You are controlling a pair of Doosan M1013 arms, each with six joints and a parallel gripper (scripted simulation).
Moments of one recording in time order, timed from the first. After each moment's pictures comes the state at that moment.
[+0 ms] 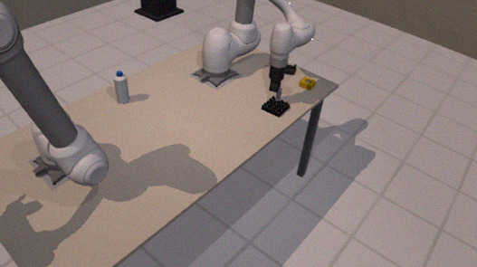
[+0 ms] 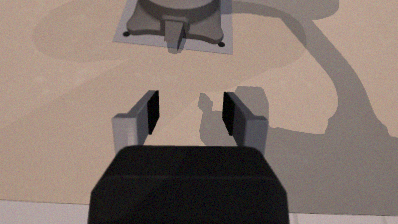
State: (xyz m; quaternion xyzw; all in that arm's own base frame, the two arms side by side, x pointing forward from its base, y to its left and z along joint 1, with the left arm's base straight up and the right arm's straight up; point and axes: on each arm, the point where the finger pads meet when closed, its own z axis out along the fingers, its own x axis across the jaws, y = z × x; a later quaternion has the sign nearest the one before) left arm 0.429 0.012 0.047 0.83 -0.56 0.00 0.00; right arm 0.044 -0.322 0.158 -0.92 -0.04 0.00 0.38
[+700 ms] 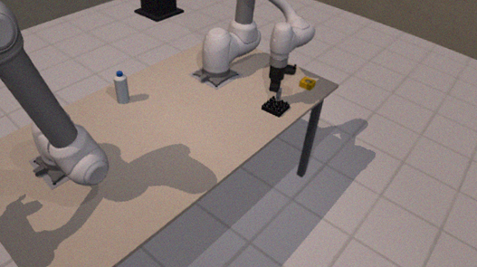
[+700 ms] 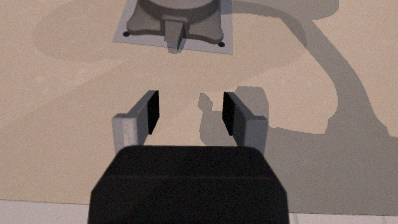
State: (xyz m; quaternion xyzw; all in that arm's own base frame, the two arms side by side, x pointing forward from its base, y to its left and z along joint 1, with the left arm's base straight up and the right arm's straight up) left arm 0.429 0.012 0.047 0.84 -0.55 0.00 0.00; right arm 0.044 -0.322 0.158 -0.92 -0.04 0.00 0.38
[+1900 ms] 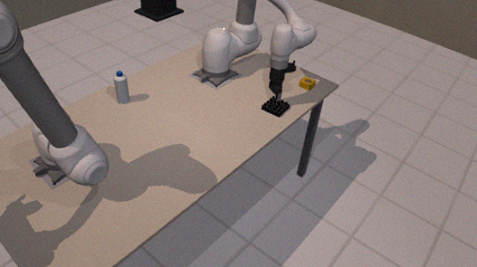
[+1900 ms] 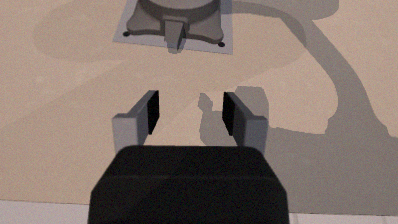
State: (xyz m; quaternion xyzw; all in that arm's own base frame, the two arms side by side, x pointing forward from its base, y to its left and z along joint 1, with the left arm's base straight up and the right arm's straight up) left arm 0.429 0.012 0.047 0.97 -0.26 0.00 0.00; right arm 0.044 -0.322 0.158 -0.92 -0.04 0.00 0.38
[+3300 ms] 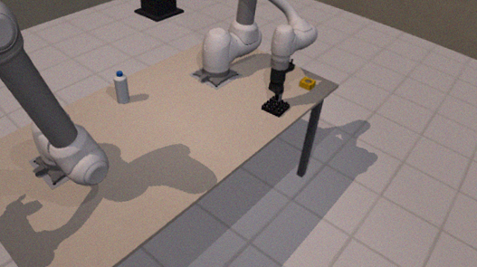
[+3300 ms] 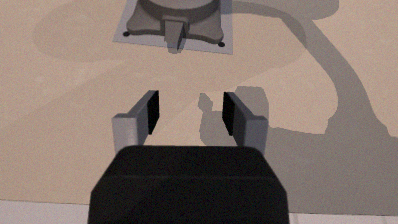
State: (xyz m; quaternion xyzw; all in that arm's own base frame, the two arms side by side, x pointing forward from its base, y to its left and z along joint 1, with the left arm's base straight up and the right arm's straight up) left arm 0.429 0.012 0.047 0.99 -0.11 0.00 0.00; right arm 0.044 -0.322 0.158 -0.92 -0.04 0.00 0.38
